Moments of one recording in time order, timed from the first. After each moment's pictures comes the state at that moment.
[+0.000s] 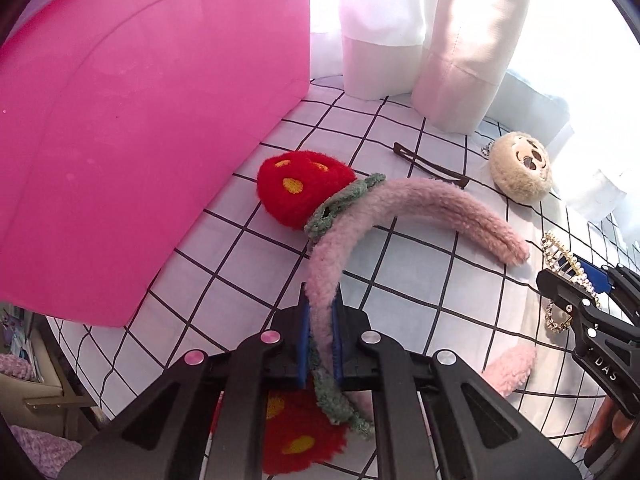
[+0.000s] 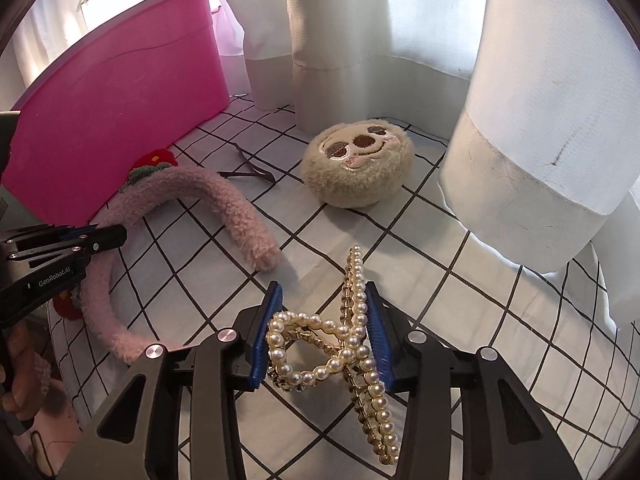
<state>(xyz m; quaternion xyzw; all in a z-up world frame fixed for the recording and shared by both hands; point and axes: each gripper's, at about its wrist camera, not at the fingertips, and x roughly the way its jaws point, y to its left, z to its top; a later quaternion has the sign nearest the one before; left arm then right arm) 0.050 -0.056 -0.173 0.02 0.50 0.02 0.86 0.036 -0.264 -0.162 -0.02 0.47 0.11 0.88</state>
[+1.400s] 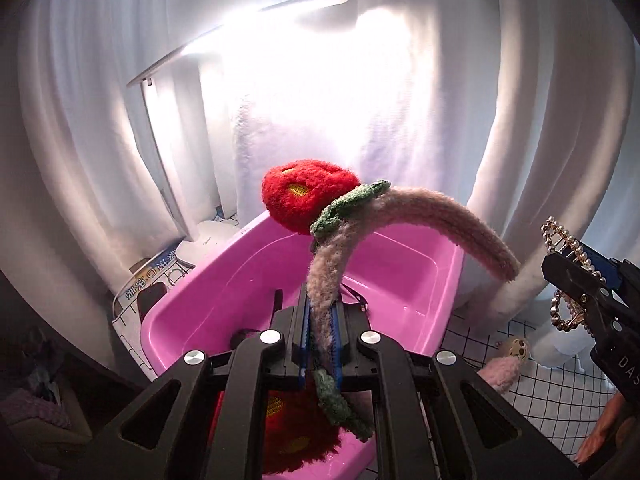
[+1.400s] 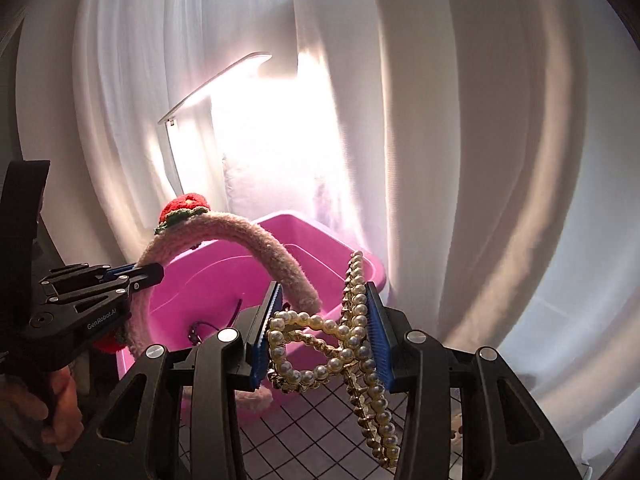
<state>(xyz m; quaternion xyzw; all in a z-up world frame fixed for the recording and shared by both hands) 0.061 0.099 0.065 -0.01 0.35 0.07 0.93 0.064 -0.099 0.094 -0.04 0.29 0.17 0.94</state>
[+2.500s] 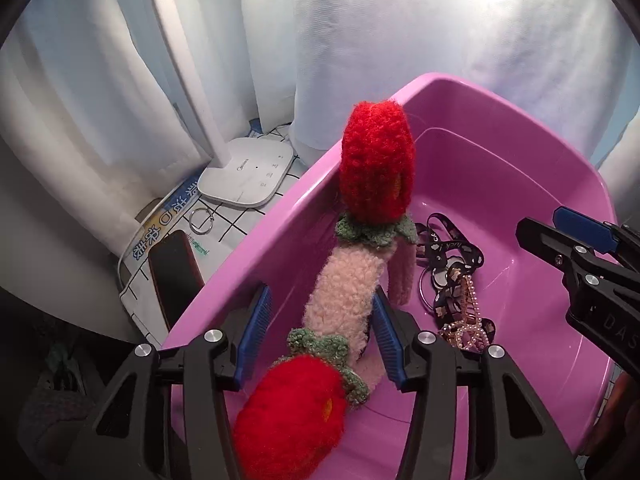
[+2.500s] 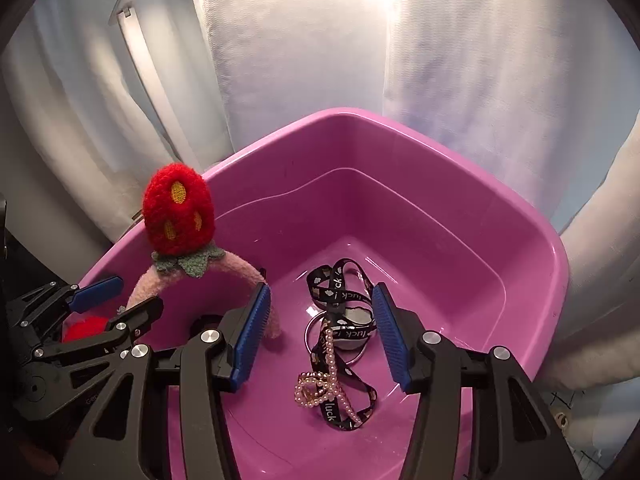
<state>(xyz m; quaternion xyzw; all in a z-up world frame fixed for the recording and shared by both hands) 0.145 0.204 -0.039 -0.01 0.49 0.09 0.87 0.209 0.033 -0.007 -0.05 0.46 0.15 0.87</state>
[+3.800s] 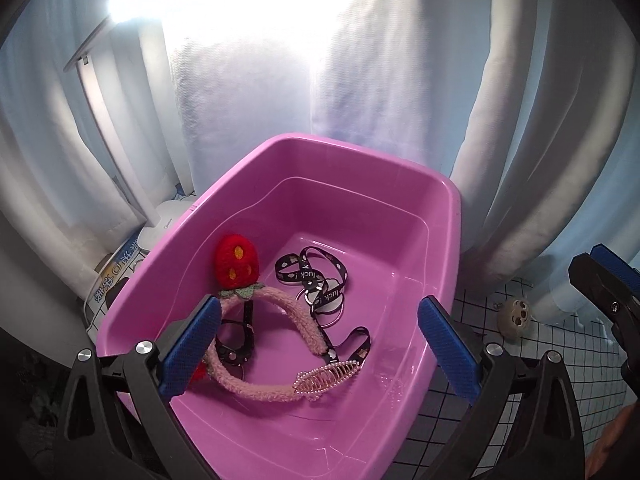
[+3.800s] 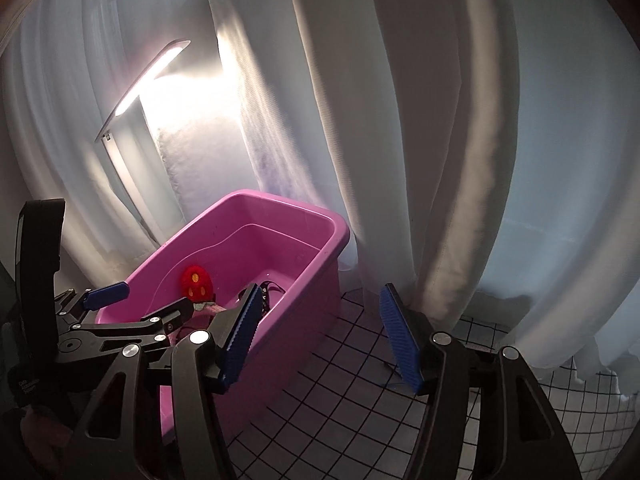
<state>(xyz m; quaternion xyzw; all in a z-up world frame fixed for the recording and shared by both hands) 0.098 0.077 0.023 0.02 0.41 -0.01 0.91 0.073 -0.107 0.078 0.05 0.34 0.05 0.94</state>
